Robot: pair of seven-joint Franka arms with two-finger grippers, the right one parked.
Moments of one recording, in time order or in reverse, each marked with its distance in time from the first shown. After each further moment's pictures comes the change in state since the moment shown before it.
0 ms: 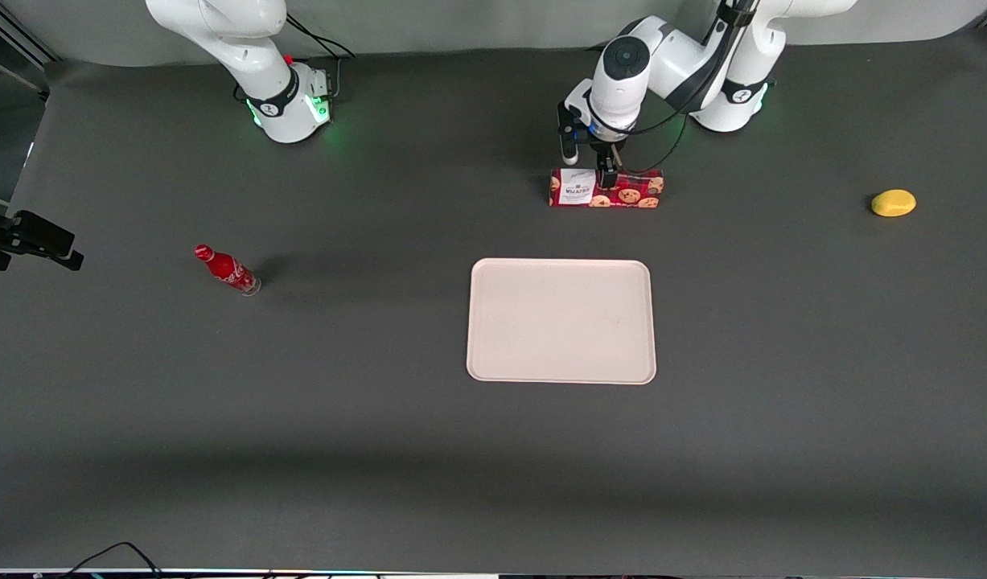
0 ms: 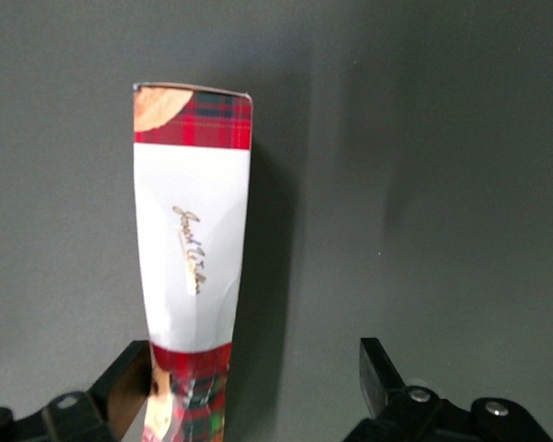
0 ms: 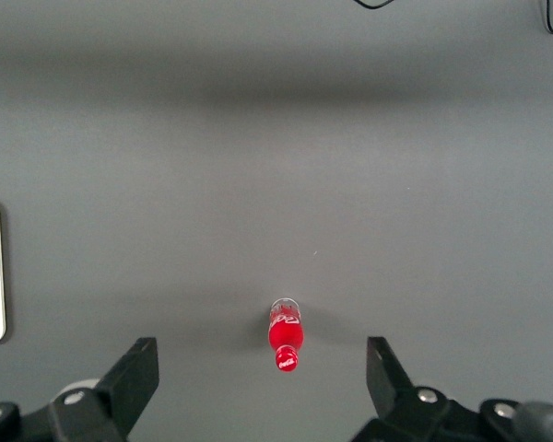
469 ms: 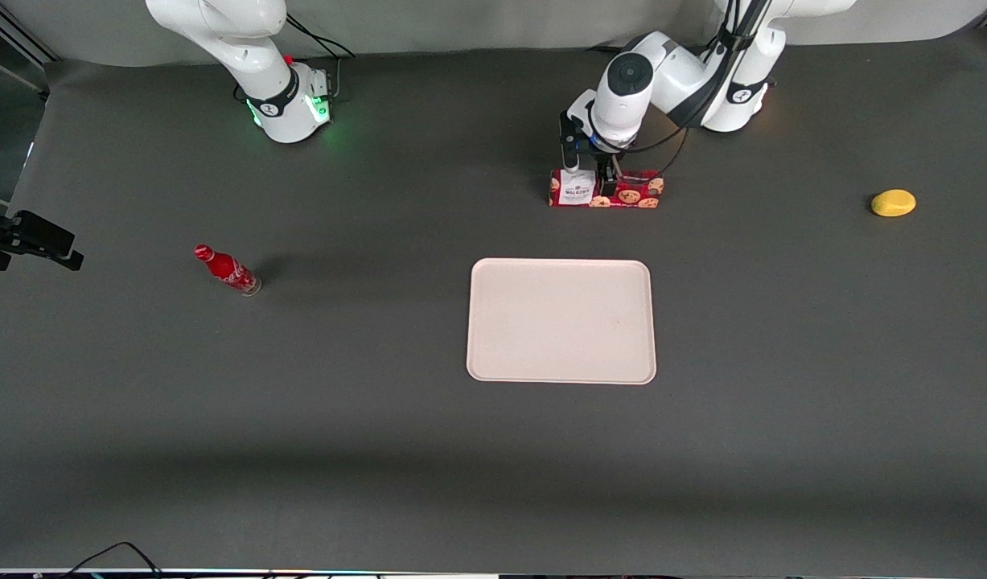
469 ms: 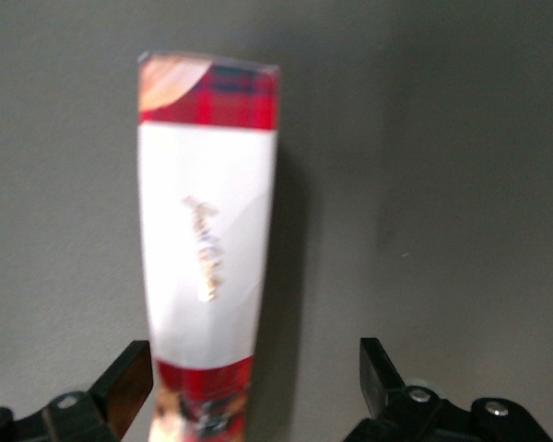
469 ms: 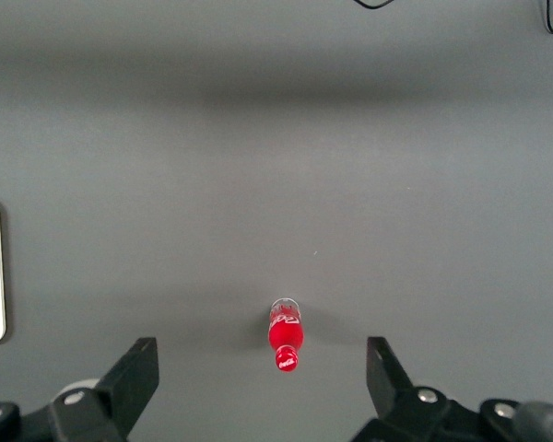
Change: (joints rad) arm 0.029 0.101 0.036 0.000 0.092 0.073 -0.007
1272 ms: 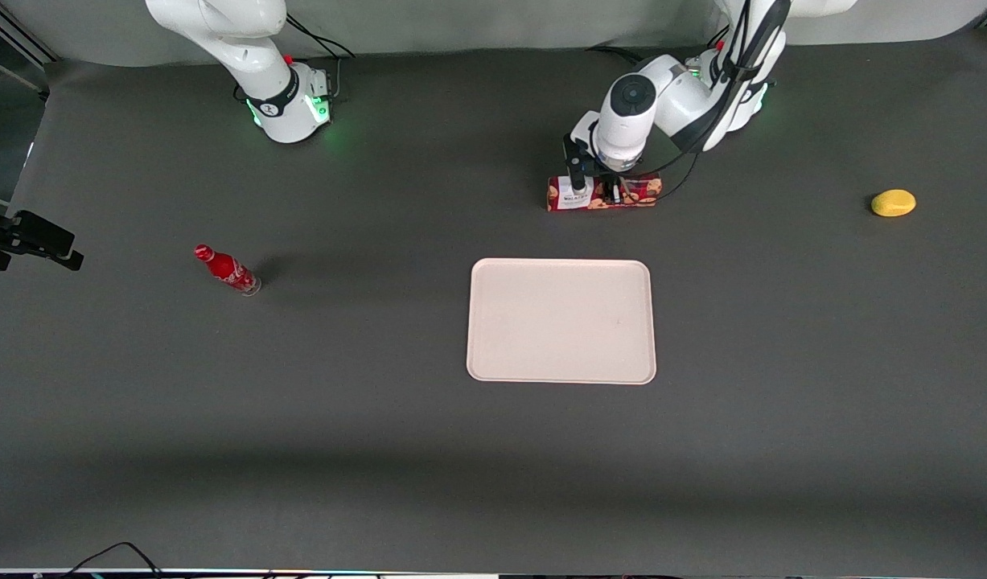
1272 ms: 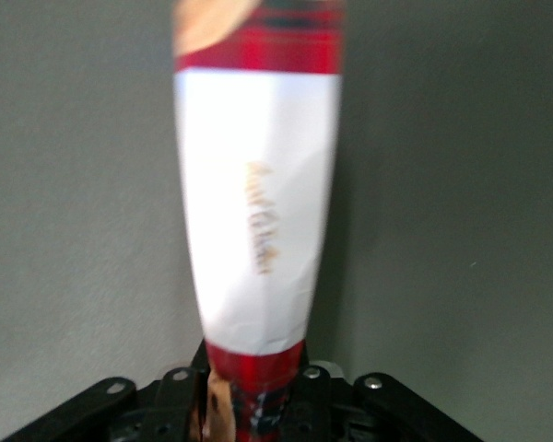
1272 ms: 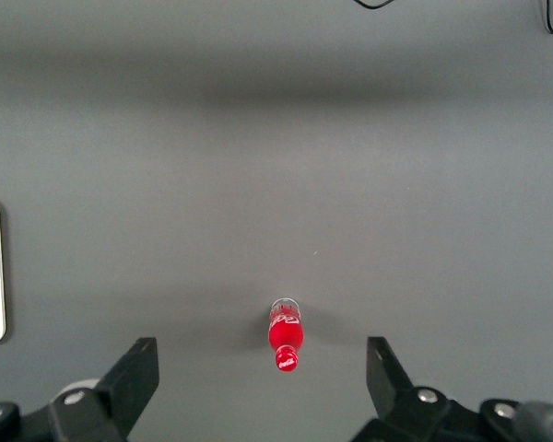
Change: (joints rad) arm -0.025 0.092 0.105 0.048 0.220 0.008 -0.198
